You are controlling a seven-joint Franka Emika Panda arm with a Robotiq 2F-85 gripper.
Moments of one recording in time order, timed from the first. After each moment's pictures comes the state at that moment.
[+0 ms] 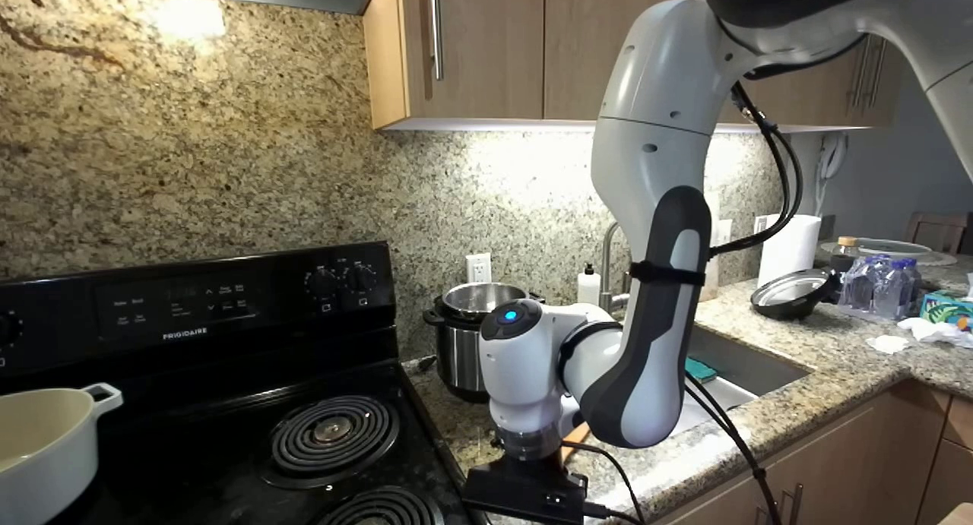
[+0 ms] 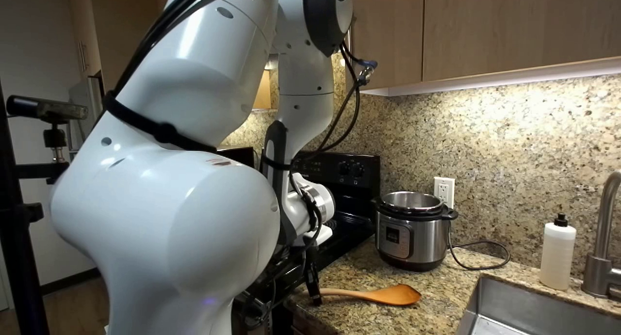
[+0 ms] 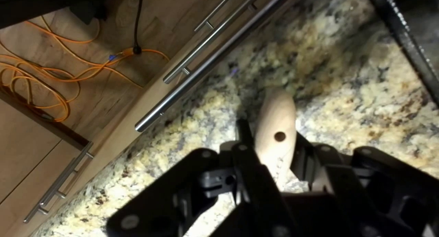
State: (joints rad) arm 0.17 0.48 0.19 -2.46 -1.08 2.79 2.16
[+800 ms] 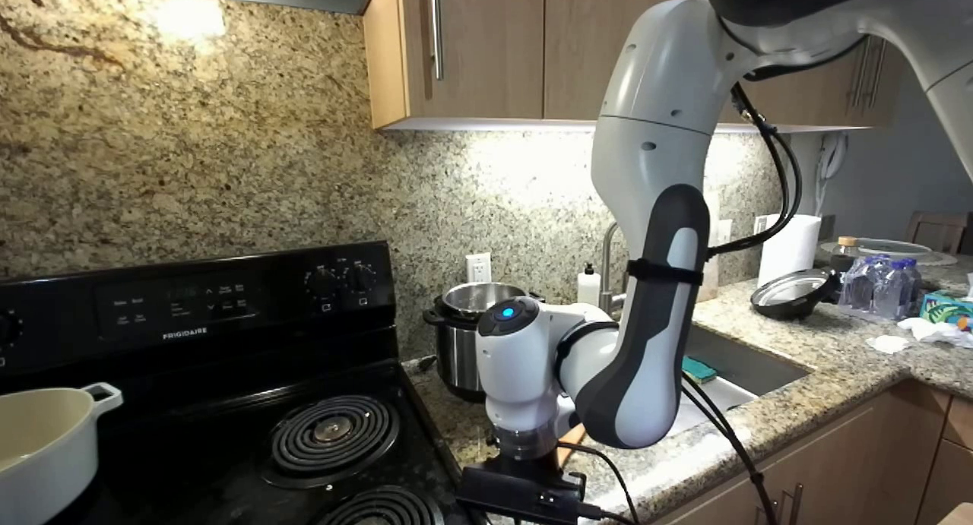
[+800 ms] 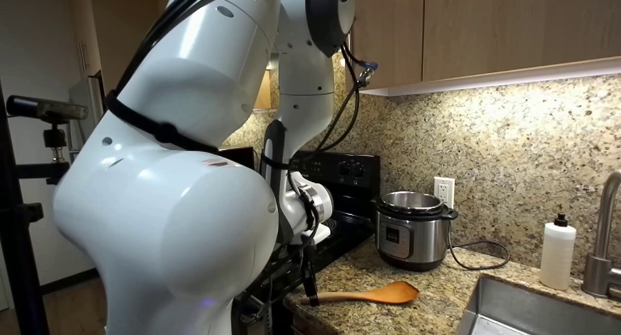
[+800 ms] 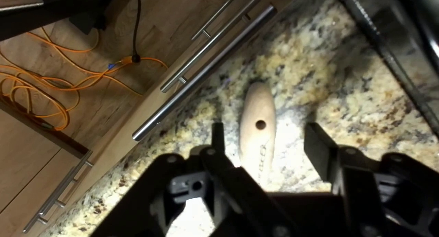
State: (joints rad) arm 0.14 0.48 0.23 -2.46 -1.05 2.79 2.15
